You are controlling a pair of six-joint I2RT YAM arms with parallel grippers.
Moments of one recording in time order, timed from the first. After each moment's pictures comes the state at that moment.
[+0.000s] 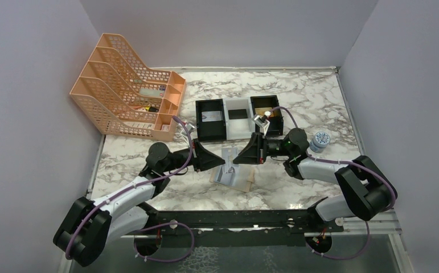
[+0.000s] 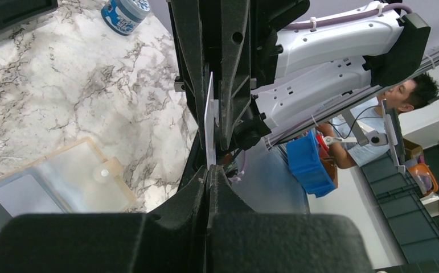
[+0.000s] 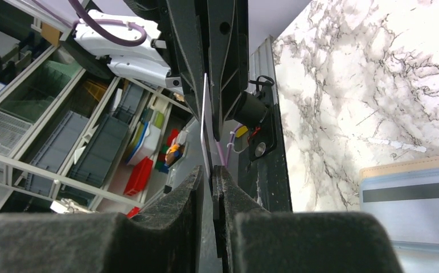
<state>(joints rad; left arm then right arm) -0.56 1.01 0.29 0.82 0.77 -0.96 0.54 1.42 0.44 1.15 -1.07 1.08</state>
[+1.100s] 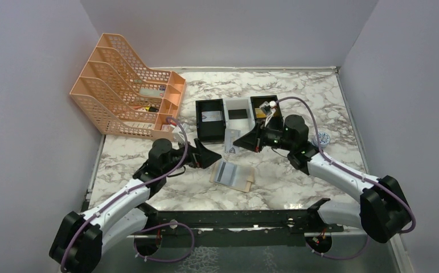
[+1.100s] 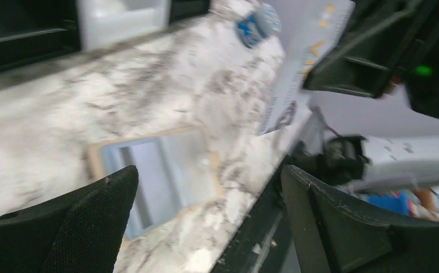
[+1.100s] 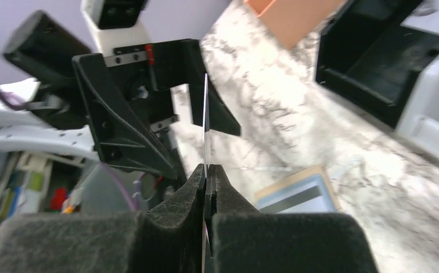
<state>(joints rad) -0.53 0.92 0.31 0.43 0.52 -0.79 0.55 1.22 0.60 0.49 -0.72 0.66</state>
